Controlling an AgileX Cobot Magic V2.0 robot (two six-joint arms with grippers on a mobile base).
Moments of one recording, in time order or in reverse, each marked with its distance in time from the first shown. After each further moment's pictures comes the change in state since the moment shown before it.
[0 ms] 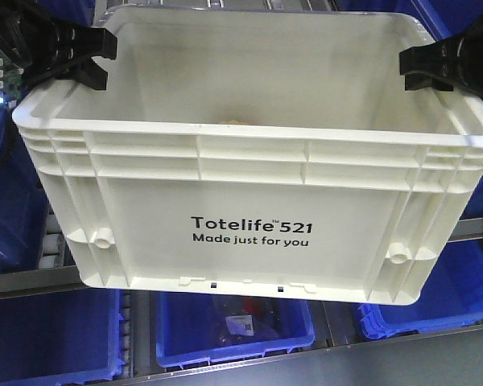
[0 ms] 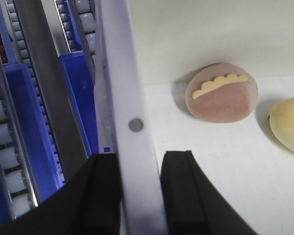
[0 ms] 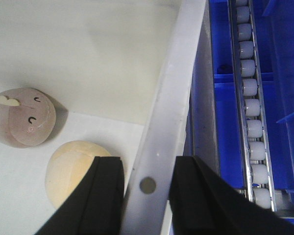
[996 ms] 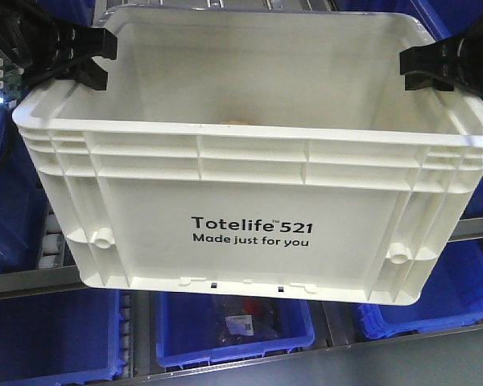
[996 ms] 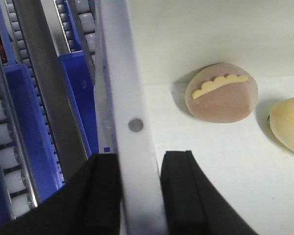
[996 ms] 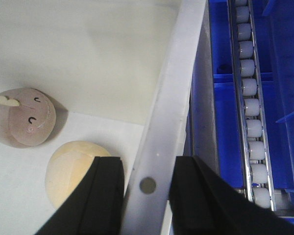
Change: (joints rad) left arm 0.000 0.000 0.000 -0.001 0.000 0.000; right arm 0.000 0.000 0.000 0.000 0.000 0.000
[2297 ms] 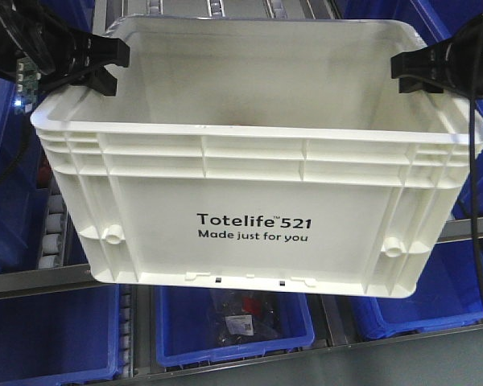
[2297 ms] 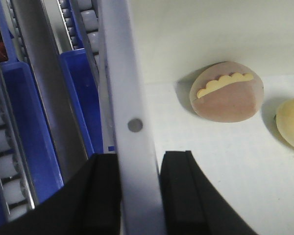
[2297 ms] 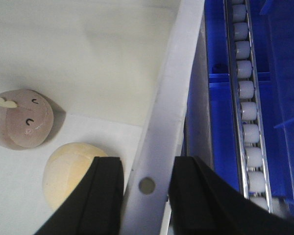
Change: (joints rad) left arm 0.001 0.083 0.000 0.014 -0.065 0.004; right arm -0.001 0.087 0.000 -0.017 -0.083 -0.006
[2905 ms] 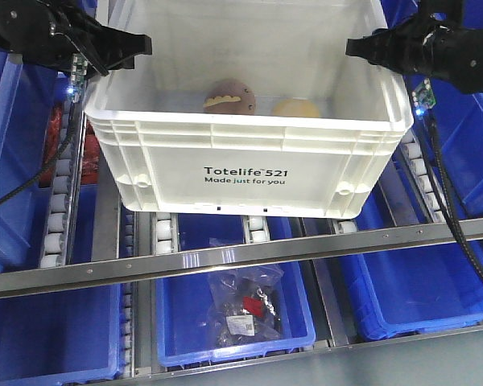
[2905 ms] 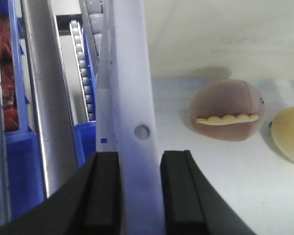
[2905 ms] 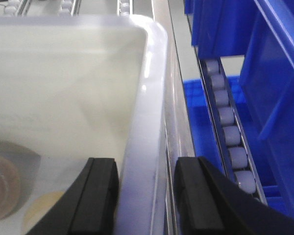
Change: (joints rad) left arm 0.042 0.248 -0.013 -0.027 -0.424 0.024; right arm 0.009 0.354 -0.009 0.001 -0.714 -0.014
